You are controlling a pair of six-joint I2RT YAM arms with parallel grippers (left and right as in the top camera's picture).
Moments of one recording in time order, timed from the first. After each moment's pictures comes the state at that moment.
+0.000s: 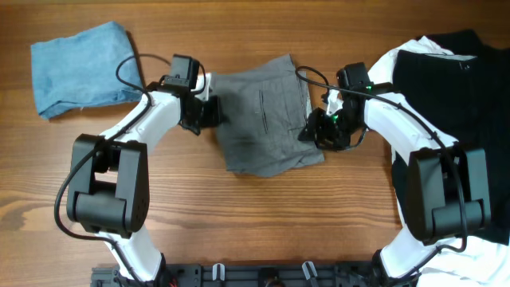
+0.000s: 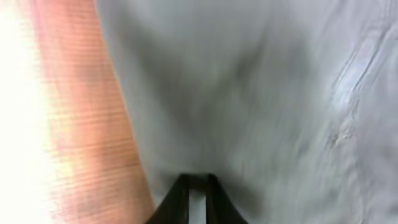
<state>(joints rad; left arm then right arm) -0.20 1.93 1.21 -0.53 0.35 -0.29 0.18 1.85 1.16 -0.82 -0.53 0.42</state>
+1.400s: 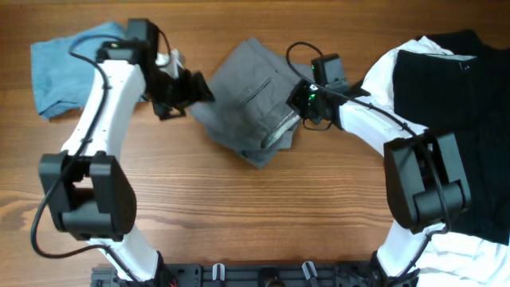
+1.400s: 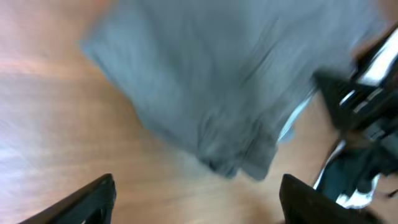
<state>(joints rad) -0.06 1.89 1.58 -1.13 0.46 -0.32 0.29 1.95 1.16 -0.20 -0.29 0.95</state>
